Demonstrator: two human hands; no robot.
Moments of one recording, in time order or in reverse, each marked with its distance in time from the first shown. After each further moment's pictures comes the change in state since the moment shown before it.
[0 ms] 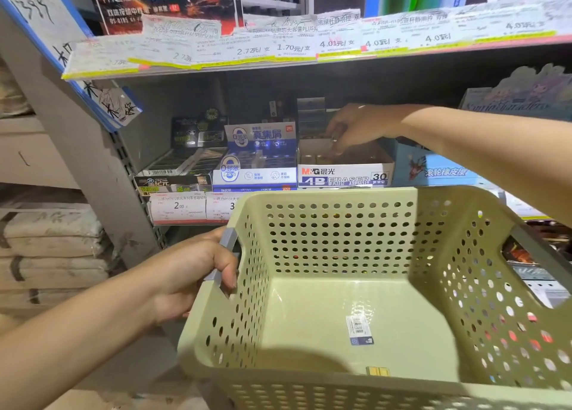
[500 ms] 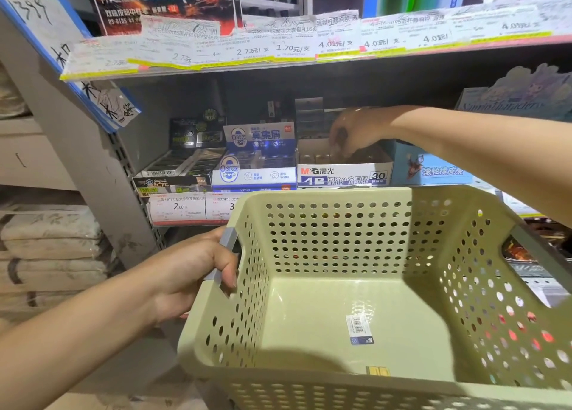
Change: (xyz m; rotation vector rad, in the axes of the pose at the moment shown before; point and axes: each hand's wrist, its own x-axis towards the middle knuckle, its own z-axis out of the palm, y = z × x) left_hand -0.005 -0.001 0.001 0.000 -0.087 0.040; right_hand -0.006 -0.004 0.002 -0.132 -0.041 0.010
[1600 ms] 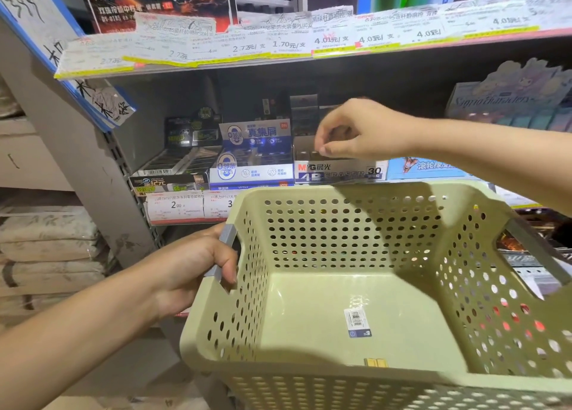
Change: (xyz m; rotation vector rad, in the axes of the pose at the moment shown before) left_hand 0.003 0.001 -0.003 0.014 0.063 -0.024; right_hand -0.067 -0.026 0.001 0.244 0.253 -0.344
